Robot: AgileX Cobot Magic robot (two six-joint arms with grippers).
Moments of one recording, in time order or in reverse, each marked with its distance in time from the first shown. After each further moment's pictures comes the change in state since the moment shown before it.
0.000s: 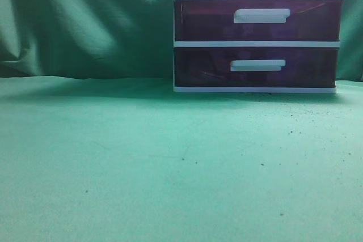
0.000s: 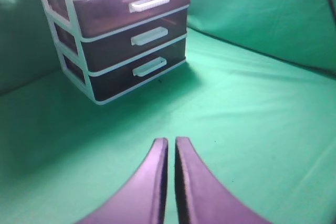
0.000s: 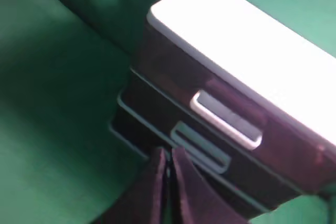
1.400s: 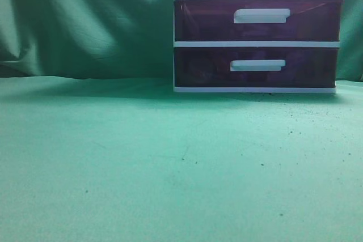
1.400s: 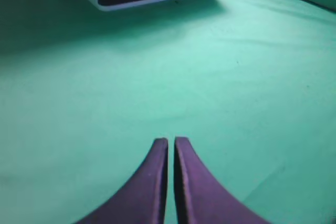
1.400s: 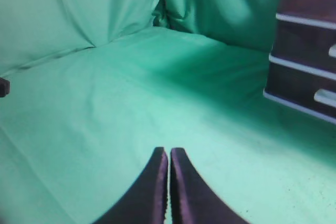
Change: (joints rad) left arm 0.000 -0.421 0.735 0.051 -0.238 -0.168; right arm 0.006 -1.044 1.027 0.858 -0.163 -0.414
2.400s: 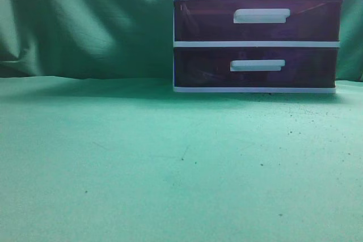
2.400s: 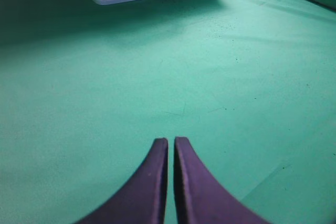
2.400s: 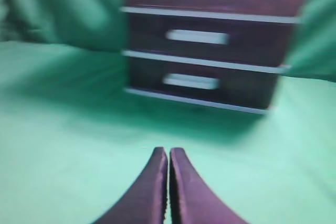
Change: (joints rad) left arm 0.000 0.000 0.021 -0.013 -0.025 0.000; right arm -0.362 -0.133 0.246 -0.226 -0.242 0.179
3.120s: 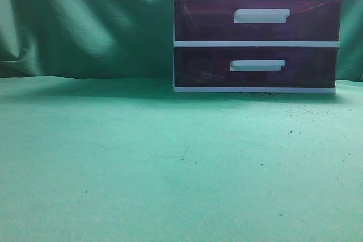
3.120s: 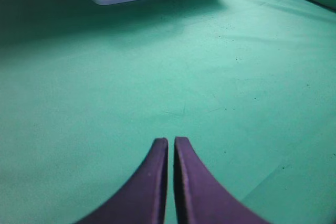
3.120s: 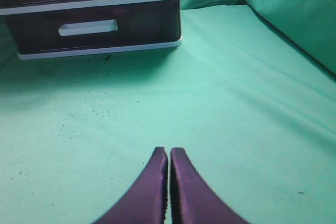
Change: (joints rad) left arm 0.000 0.000 0.000 0.000 0.000 0.000; right arm -0.186 -0.087 0.136 -0.316 0.075 0.399
